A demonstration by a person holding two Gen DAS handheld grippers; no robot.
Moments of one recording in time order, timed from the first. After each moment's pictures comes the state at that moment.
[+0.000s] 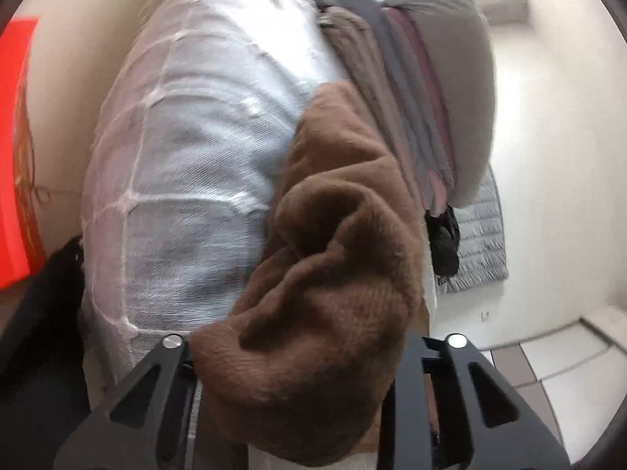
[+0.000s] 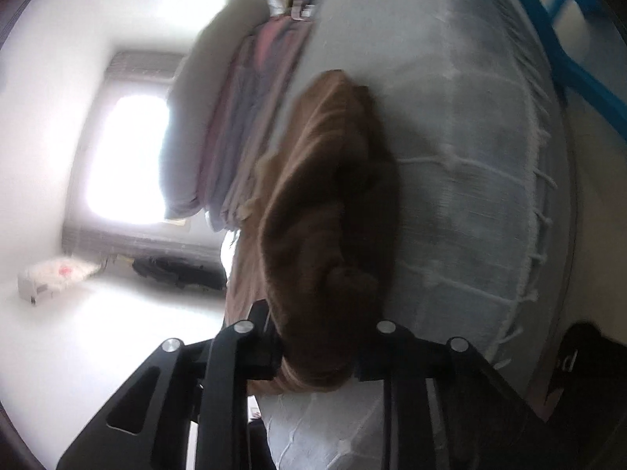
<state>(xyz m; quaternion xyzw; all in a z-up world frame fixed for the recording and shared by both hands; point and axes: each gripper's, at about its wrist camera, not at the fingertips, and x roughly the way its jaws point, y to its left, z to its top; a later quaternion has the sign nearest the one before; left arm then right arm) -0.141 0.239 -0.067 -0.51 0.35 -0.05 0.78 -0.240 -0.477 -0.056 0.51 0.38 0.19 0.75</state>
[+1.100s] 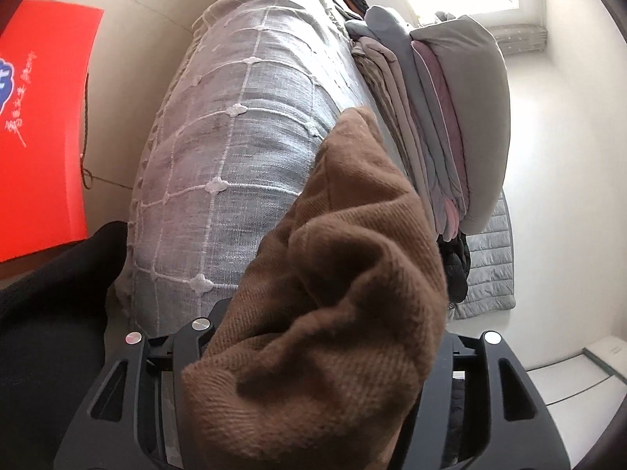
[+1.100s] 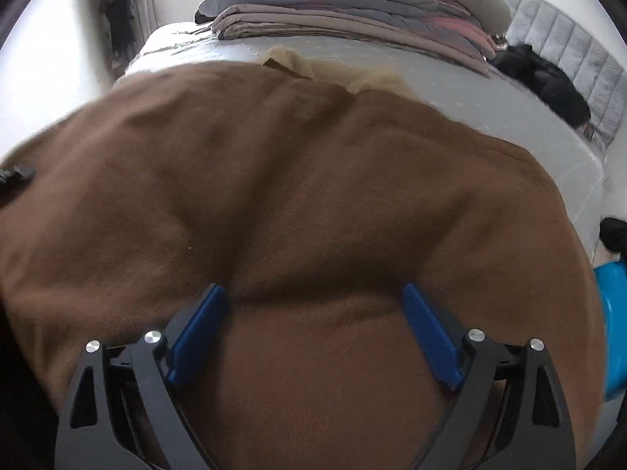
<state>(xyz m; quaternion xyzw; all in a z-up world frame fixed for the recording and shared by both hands) -0.197 0.257 -0.070 -0.54 0.33 0.02 0.77 -0.199 -0.205 -0.006 -0.08 0.46 0.15 0.87</state>
